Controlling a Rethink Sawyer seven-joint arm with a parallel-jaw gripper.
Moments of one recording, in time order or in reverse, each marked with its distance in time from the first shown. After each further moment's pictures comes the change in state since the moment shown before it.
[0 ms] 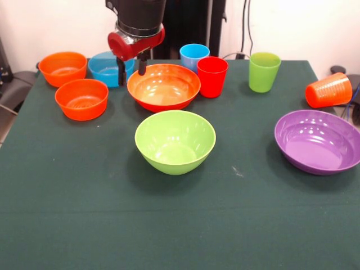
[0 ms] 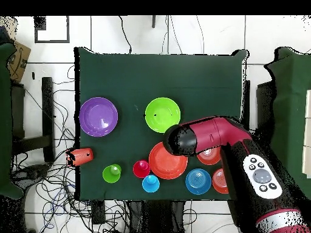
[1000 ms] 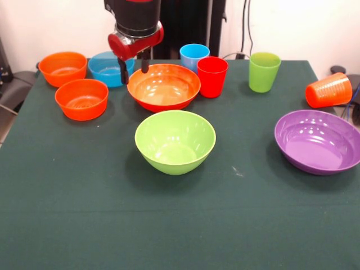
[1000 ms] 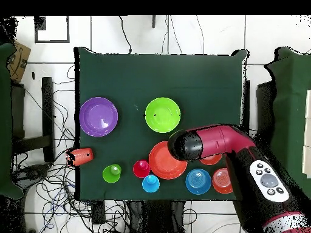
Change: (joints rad) arm -0.051 0.033 0.002 0.046 0.044 -0.033 0.000
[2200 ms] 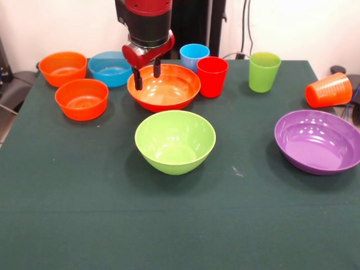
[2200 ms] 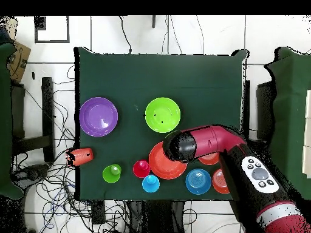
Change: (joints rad) arm 0.016 0.054 0.002 0.000 0.000 0.000 0.000
